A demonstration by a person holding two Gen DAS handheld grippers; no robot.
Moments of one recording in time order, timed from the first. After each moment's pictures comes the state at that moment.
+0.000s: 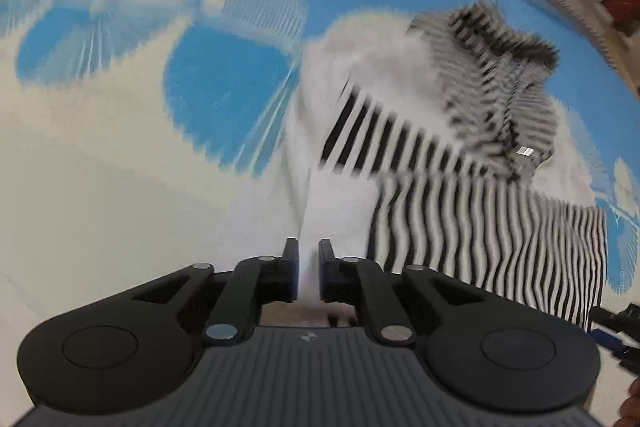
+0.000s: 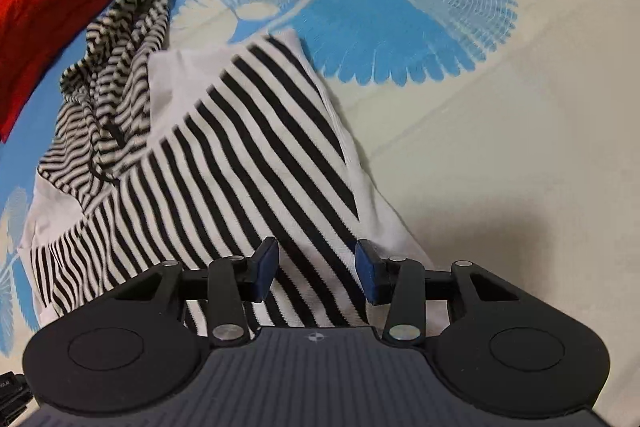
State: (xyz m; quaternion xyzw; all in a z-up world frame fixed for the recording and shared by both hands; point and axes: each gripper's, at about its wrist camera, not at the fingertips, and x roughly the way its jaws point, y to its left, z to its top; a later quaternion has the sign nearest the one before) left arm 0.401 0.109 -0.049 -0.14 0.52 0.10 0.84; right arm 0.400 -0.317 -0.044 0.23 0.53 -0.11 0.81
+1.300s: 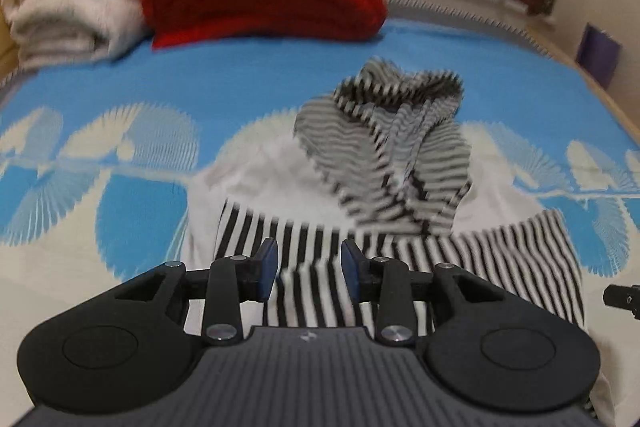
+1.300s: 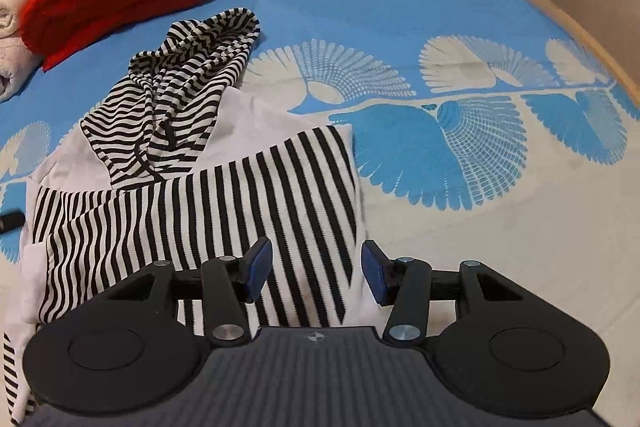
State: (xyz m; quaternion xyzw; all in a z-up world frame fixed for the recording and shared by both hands) left arm 0.415 0.017 -0.011 -0.02 0.38 0.05 0.92; right arm 0.386 -0.295 0.018 0.04 0.47 -0.04 0.88
